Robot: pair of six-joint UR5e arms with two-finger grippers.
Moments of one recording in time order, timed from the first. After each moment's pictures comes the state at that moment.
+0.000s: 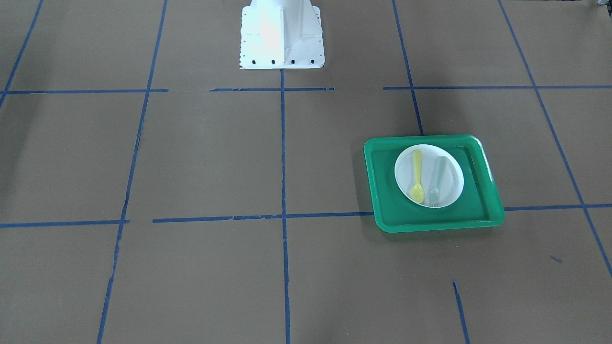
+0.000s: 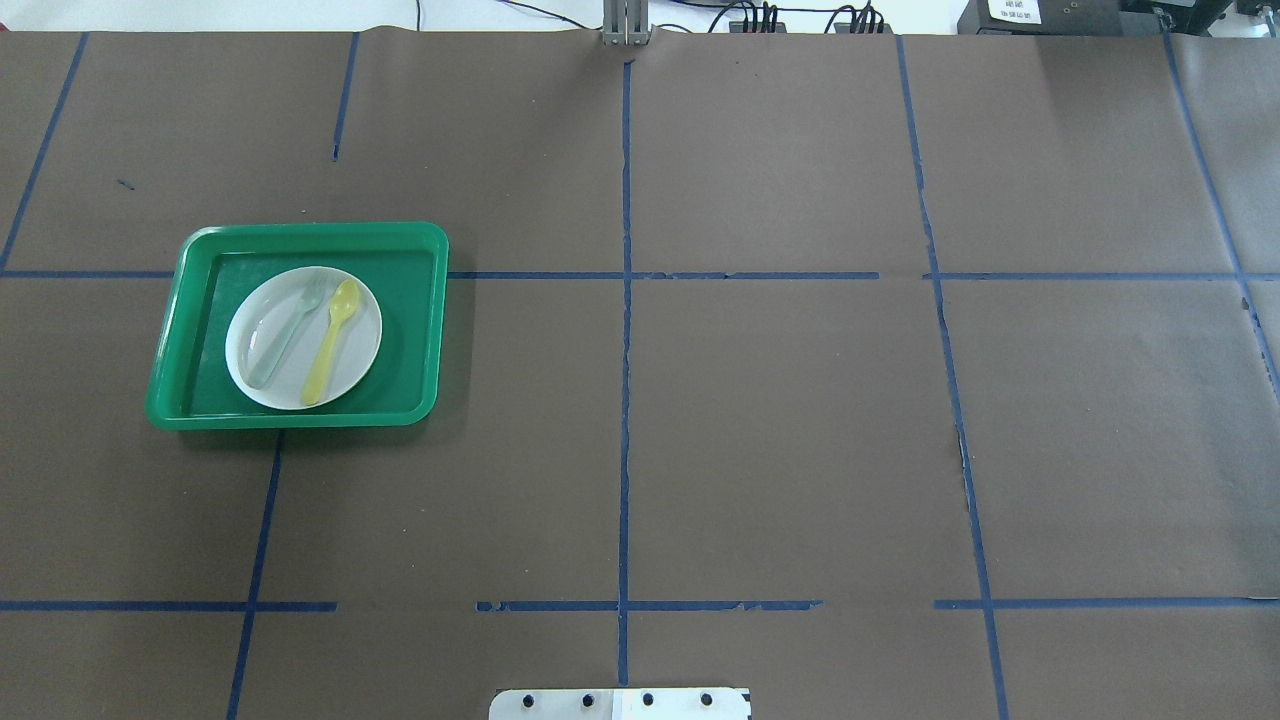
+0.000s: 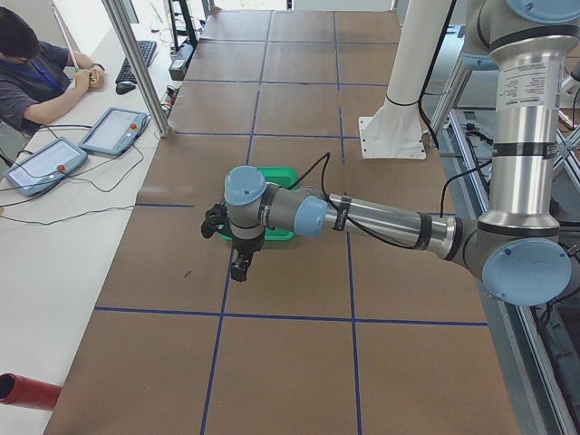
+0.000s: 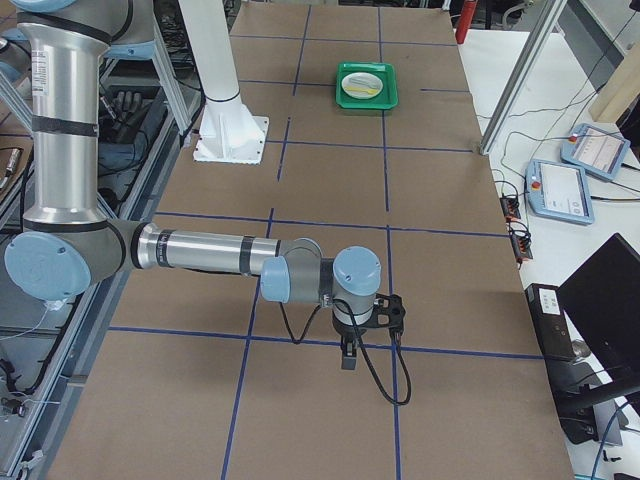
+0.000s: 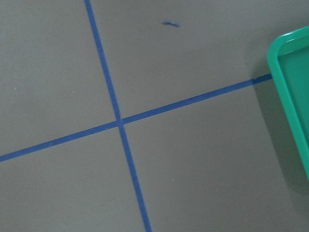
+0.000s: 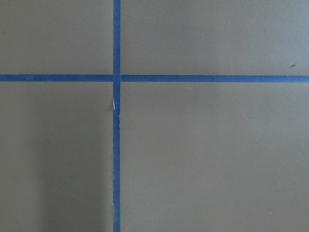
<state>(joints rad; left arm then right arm) -1.39 -1.54 -1.80 -1.69 -2.31 -0.06 1.58 -1.65 1.61 -1.51 2.28 0.03</state>
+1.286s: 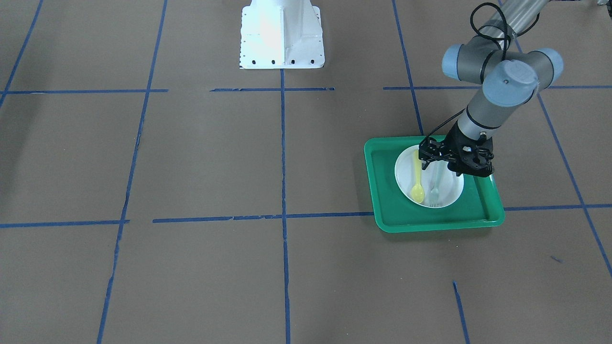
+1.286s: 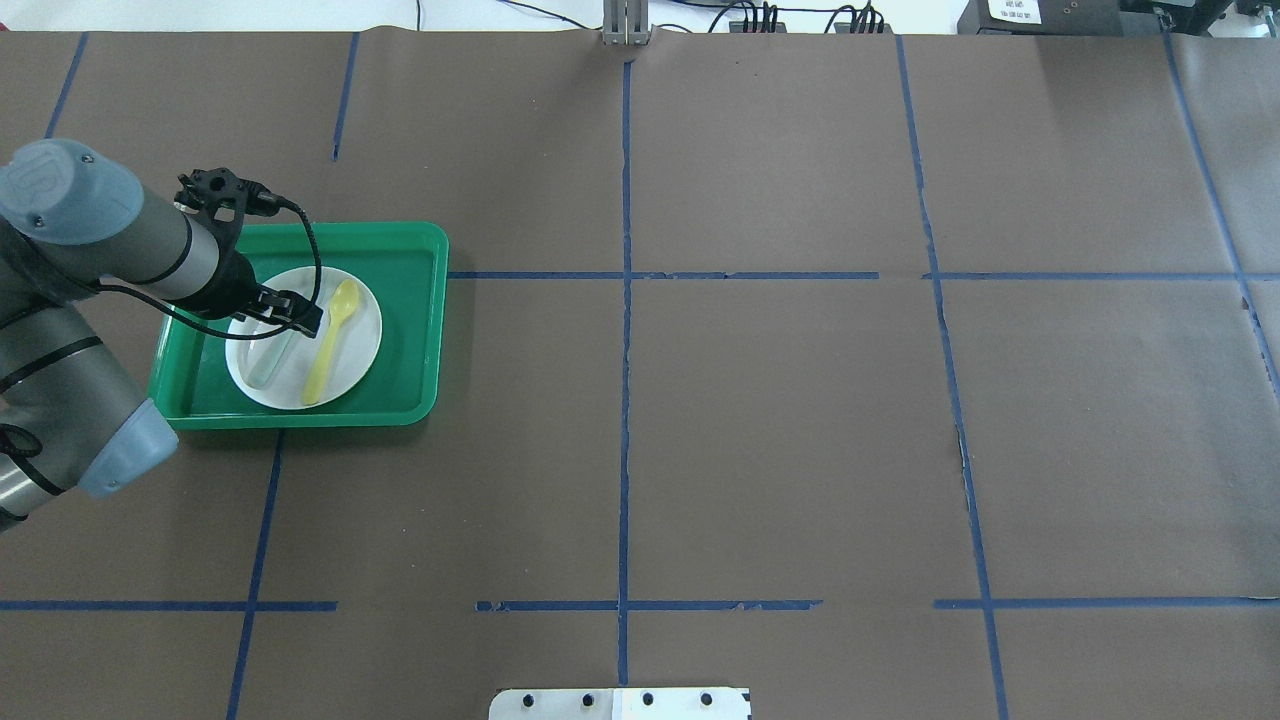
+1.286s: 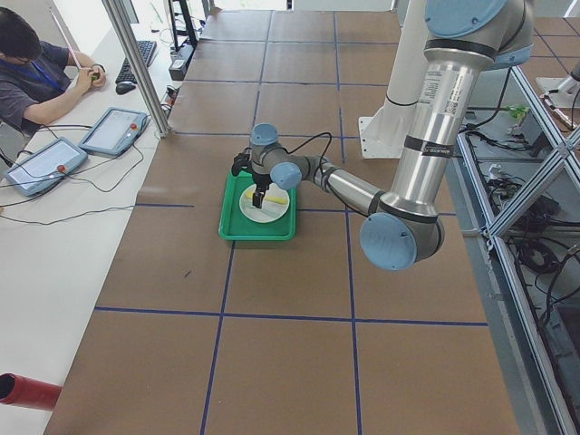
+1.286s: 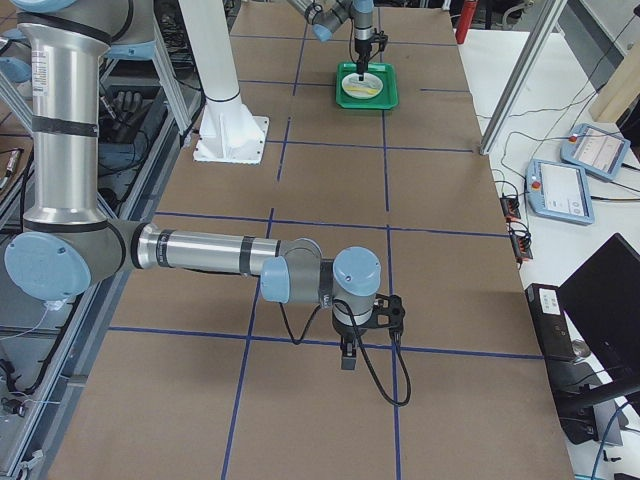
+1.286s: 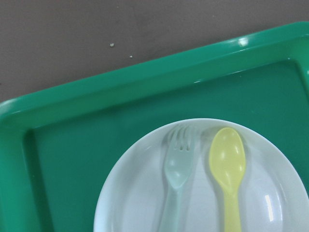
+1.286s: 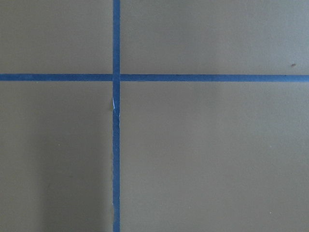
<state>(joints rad) -0.80 -1.83 -1.67 -1.94 -2.04 -0.76 1.58 -1.66 1.61 -1.51 2.28 0.03</state>
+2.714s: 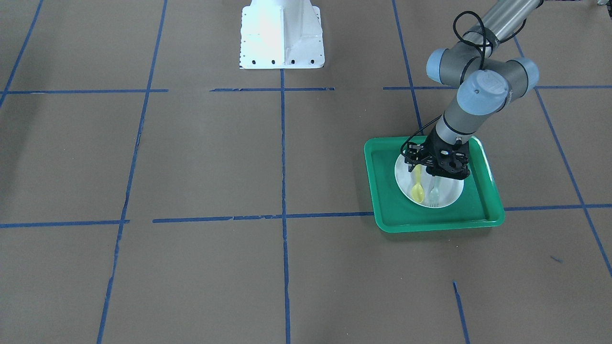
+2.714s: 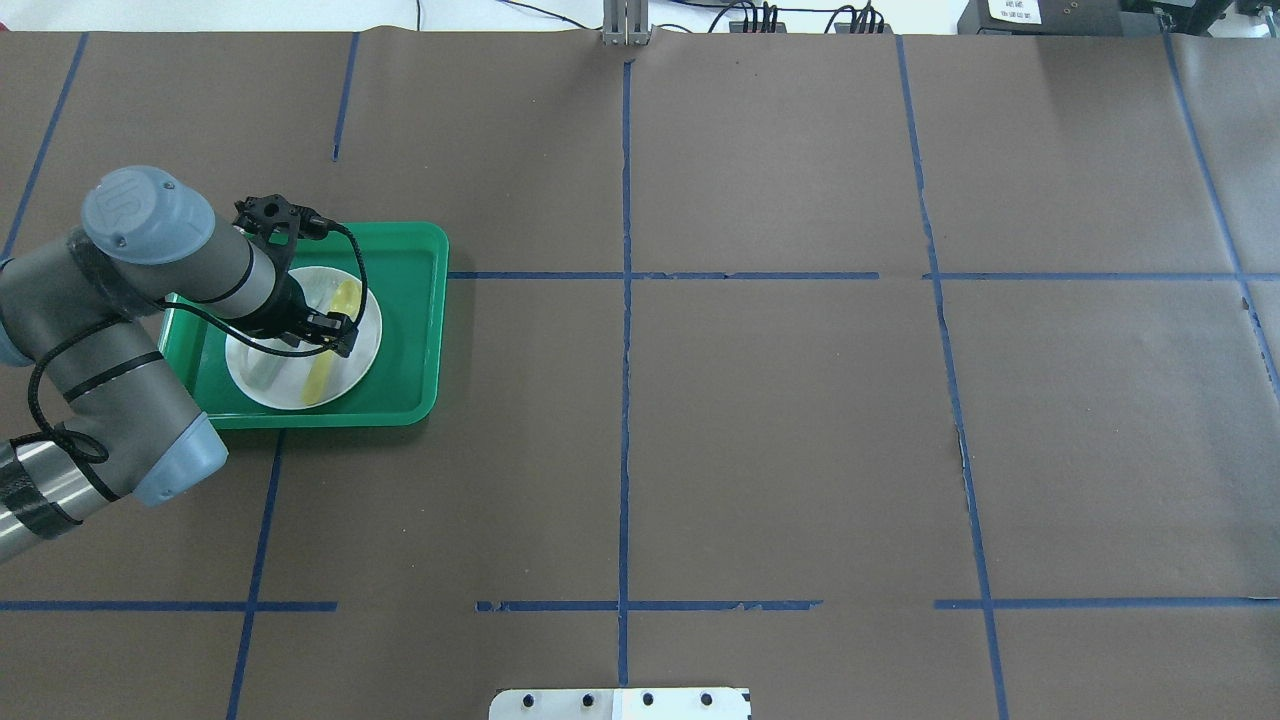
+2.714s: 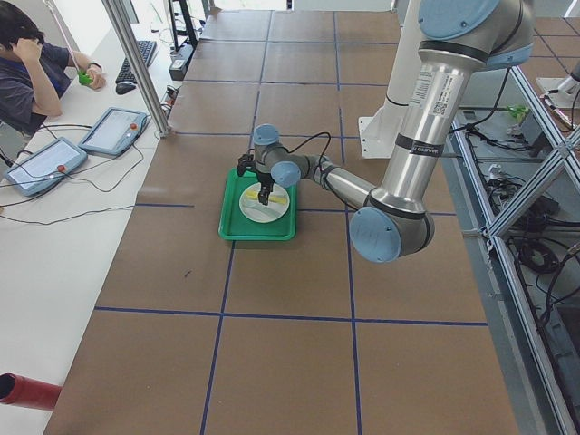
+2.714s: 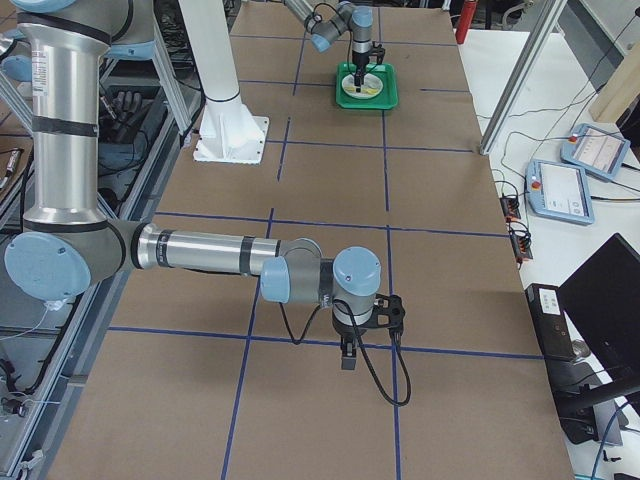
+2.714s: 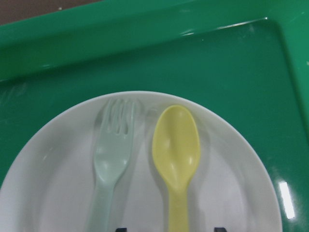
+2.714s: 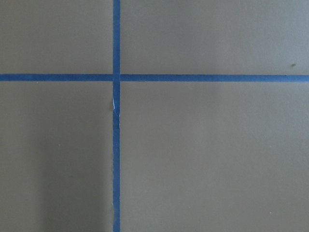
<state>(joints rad) -0.76 -1.89 -1.59 -1.94 -2.04 -0.81 1.58 -1.65 1.61 -1.51 2.28 0.03</state>
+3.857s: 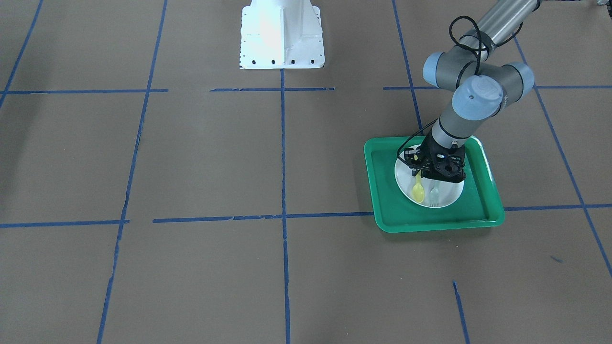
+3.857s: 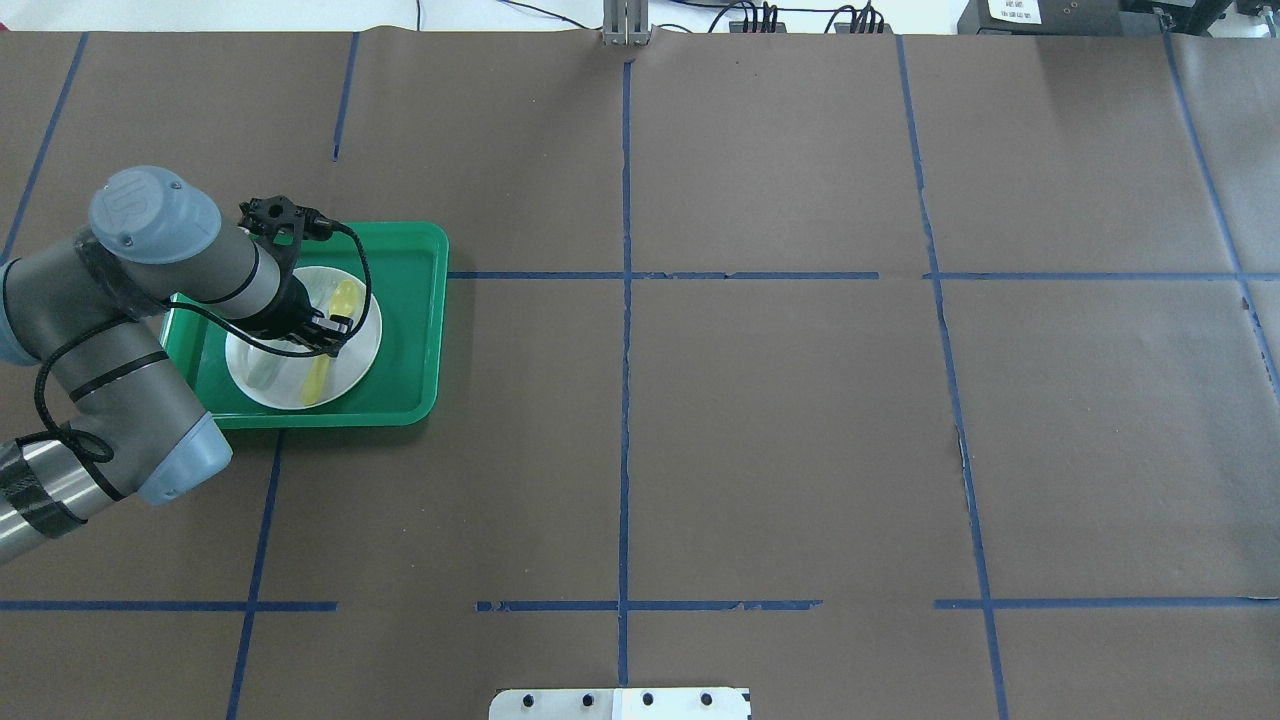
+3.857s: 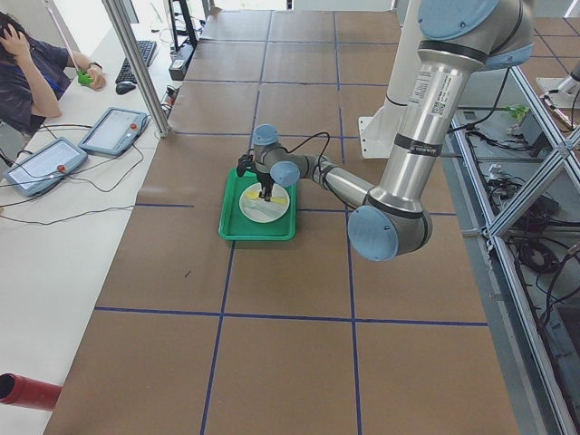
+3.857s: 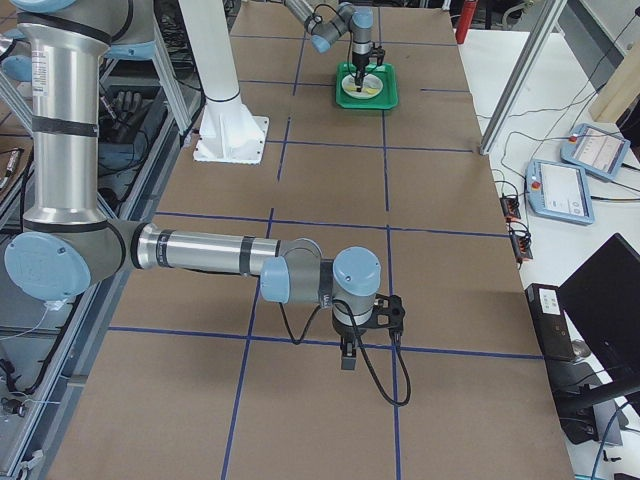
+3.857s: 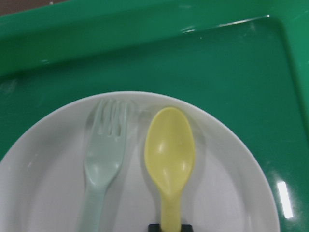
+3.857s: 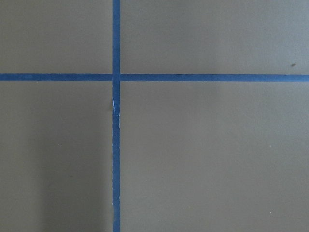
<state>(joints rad) -0.76 -1.89 -1.59 -1.93 -2.05 -0.81 1.58 -1.66 1.61 -1.51 2.28 0.03</state>
